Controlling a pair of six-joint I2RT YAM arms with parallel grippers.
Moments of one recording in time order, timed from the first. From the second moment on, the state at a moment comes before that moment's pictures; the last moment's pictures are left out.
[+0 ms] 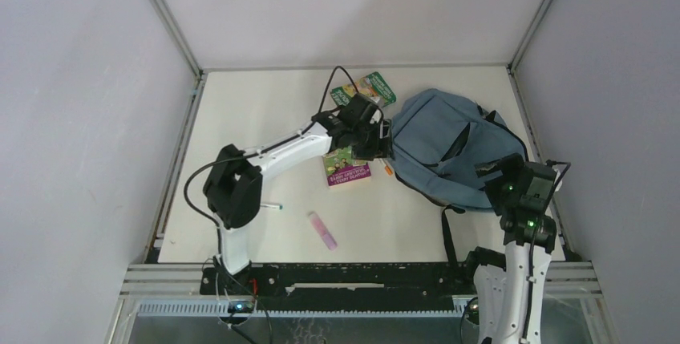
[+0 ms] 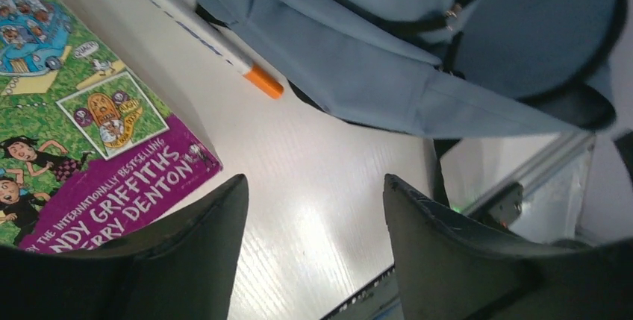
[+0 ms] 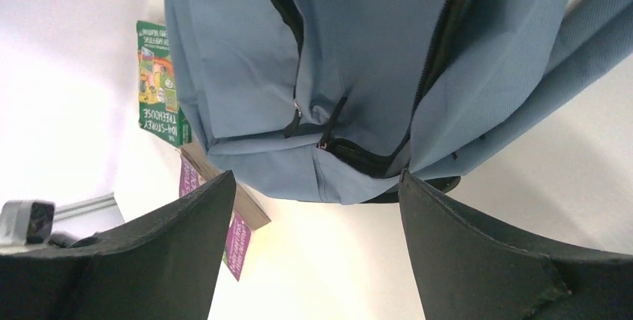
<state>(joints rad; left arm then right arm) -0.80 1.88 1.54 -0.51 0.19 -0.65 -0.33 0.55 0.63 -0.78 -0.13 0.89</state>
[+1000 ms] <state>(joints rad) -0.80 2.26 2.13 -0.56 0.19 -0.53 -0.48 1.13 0.81 -0.75 -0.03 0.65</state>
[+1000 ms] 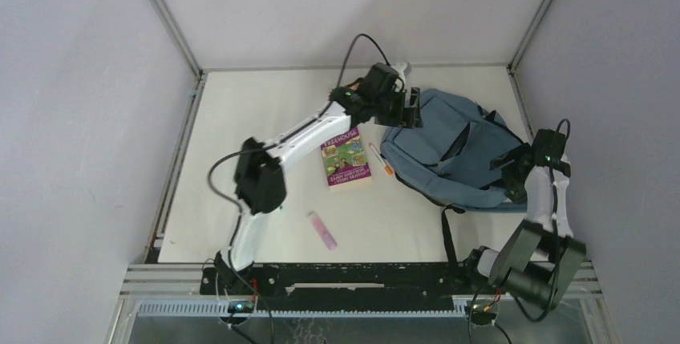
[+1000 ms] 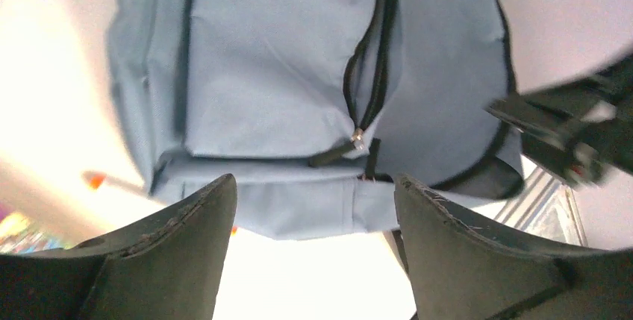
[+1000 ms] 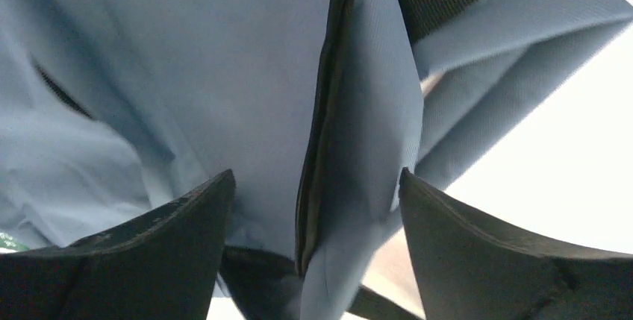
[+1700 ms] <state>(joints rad) -0.80 2.02 1.63 -0.59 0.20 -0.57 -0.72 1.12 0.82 -0.62 -0.18 0.75</state>
